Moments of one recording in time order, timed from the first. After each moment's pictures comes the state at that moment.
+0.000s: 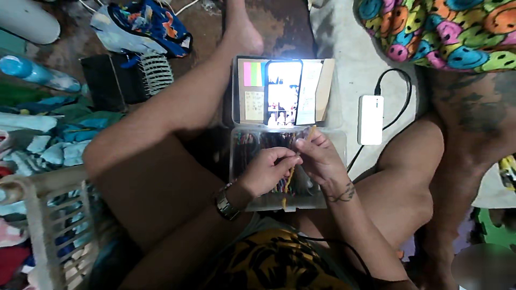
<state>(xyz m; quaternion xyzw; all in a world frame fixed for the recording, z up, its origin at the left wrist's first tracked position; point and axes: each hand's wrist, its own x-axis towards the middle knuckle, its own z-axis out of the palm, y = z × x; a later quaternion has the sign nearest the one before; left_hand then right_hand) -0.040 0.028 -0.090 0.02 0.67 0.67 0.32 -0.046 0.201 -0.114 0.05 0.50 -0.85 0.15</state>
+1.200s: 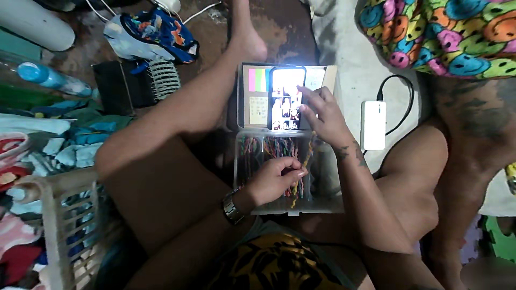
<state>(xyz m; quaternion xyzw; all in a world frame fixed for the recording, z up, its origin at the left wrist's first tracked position) -0.037 0.028 -0.093 0.06 0.66 0.65 0.37 -0.147 0.240 -0.132 -0.18 0.93 -0.33 -0.01</state>
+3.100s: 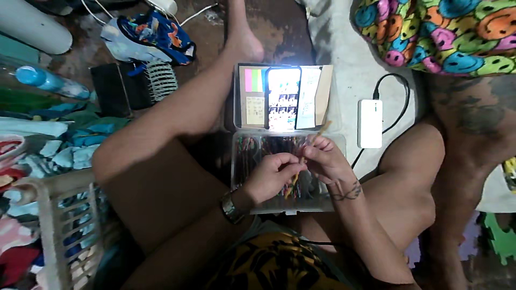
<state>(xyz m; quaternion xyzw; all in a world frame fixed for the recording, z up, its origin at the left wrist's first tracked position) -0.035 0.034 -0.091 0.04 0.66 0.69 0.31 -0.053 0.221 -0.118 -0.02 0.50 -0.84 0.20</state>
